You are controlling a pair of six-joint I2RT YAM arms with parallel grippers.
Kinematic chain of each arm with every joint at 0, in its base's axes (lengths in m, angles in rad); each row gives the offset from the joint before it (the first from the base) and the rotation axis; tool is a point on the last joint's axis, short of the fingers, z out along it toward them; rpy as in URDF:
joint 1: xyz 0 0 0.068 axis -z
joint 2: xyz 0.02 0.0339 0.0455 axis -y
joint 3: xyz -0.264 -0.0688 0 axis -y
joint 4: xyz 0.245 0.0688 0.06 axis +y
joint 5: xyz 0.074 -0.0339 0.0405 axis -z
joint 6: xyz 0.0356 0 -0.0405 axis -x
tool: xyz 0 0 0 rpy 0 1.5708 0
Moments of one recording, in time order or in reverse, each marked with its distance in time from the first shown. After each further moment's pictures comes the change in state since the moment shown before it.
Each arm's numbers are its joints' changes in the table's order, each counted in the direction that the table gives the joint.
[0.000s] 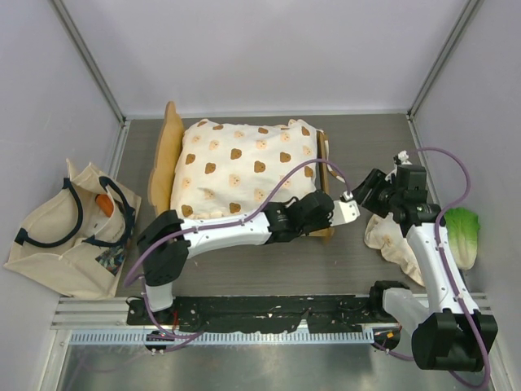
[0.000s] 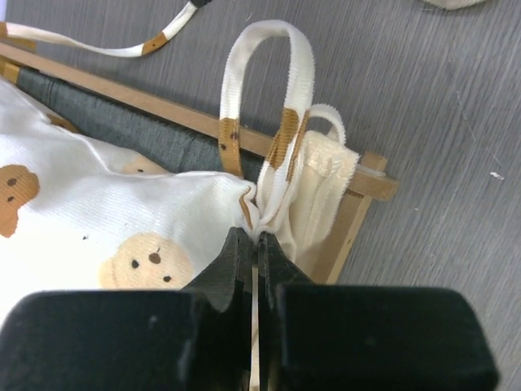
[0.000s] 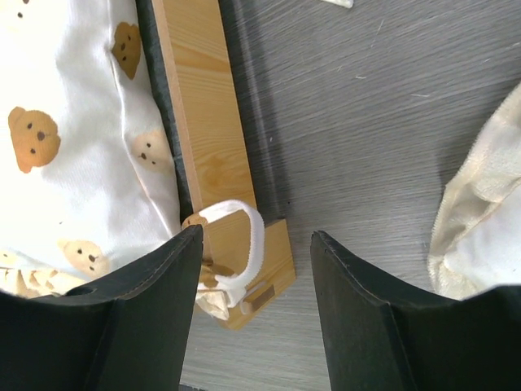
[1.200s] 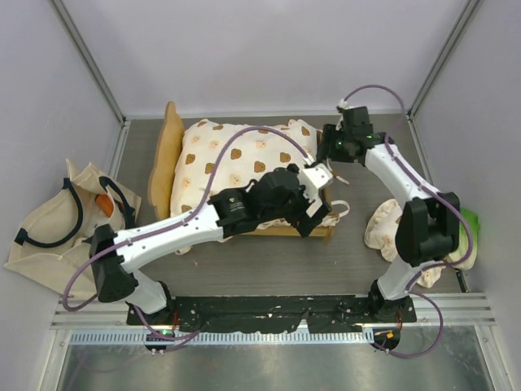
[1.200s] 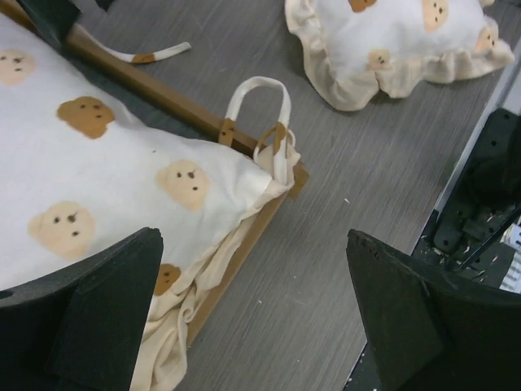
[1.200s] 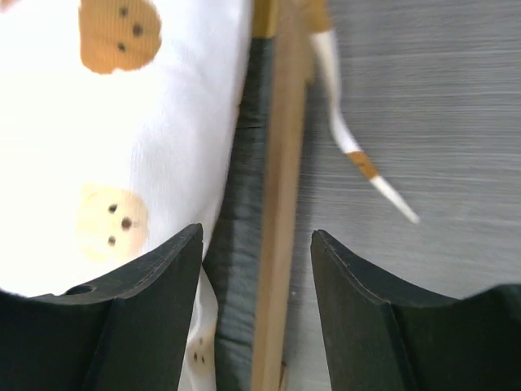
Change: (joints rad) left arm -0.076 0.346 -0.018 0.145 0.174 0.425; right arm -0.285 -0.769 0.626 -0.059 0.201 0.227
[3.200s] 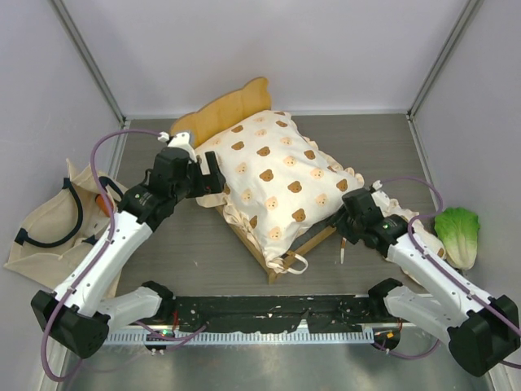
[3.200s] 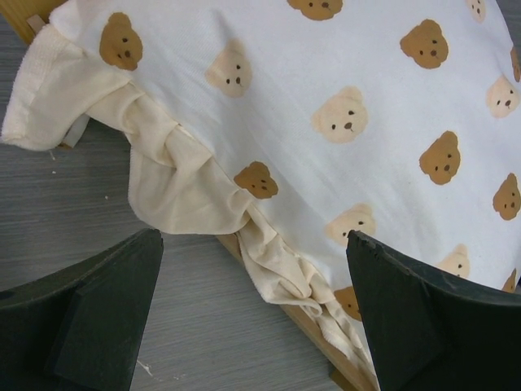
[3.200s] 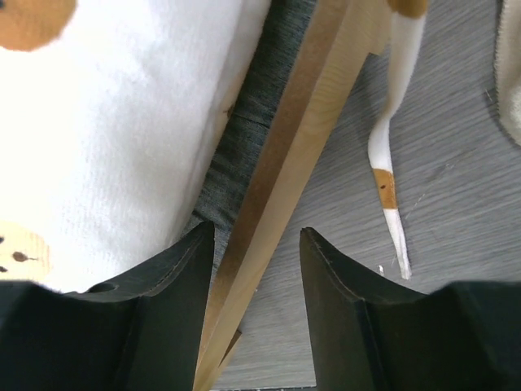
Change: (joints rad) left arm -0.634 0.411 -0.302 0.209 -0.049 0.414; right arm -0.253 0.810 -0.766 0.166 0.291 -0.818
